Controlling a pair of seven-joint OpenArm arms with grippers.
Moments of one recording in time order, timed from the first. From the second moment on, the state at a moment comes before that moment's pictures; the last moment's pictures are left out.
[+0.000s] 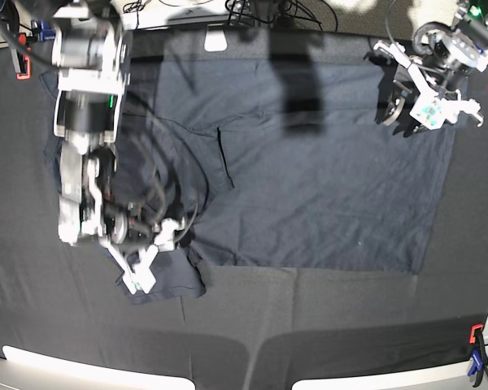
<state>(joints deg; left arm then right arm) 36.2 -18.2 -12.2 121.3 -6.6 -29.9 22.6 25.2 9.4 8.0 60.2 19.5 31.3 -56.6</state>
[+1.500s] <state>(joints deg) 36.2 -18.1 -12.2 121.3 -6.6 -29.9 22.7 -5.9 11.3 0.5 105.6 17.8 34.0 -60.5</state>
